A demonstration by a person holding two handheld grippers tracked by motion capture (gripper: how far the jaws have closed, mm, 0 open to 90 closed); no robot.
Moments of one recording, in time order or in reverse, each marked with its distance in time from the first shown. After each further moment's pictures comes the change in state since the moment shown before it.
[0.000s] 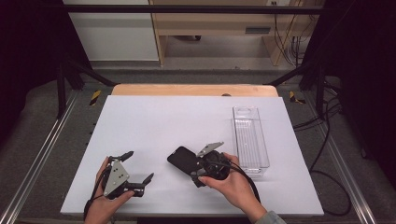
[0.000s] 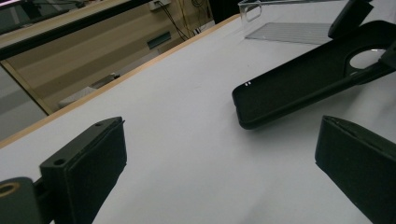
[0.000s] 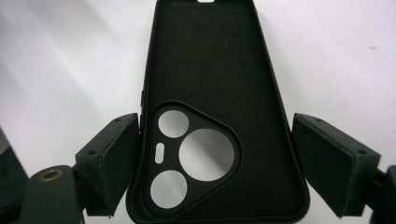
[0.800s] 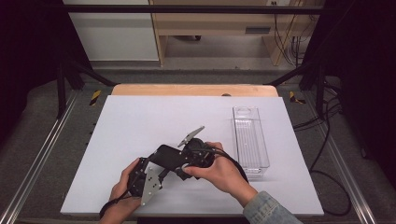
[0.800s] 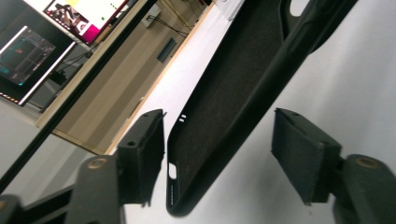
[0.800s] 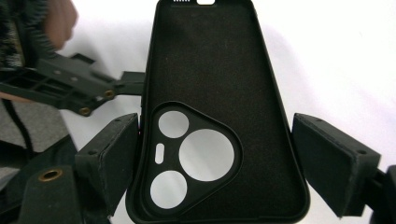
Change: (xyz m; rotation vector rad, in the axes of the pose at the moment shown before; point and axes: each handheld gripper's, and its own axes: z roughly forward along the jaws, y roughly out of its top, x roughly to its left) left arm -0.042 0.017 0.038 0.049 0.077 0.440; right arm 0.021 0.058 -0.011 0.056 0.121 -0.082
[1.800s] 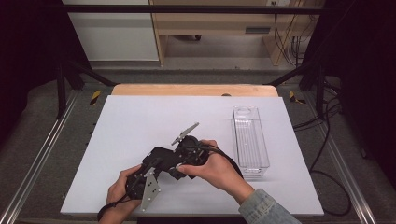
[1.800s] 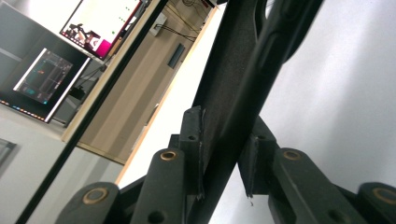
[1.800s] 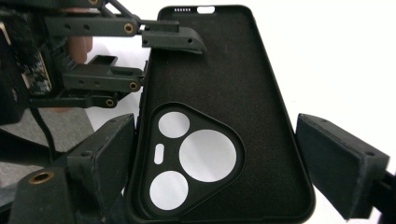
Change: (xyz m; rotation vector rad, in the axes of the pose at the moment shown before) left arm -0.002 0.007 -0.011 -0.003 0.039 0.119; right arm 0.009 0.015 -0.005 -0.005 0.051 -0.003
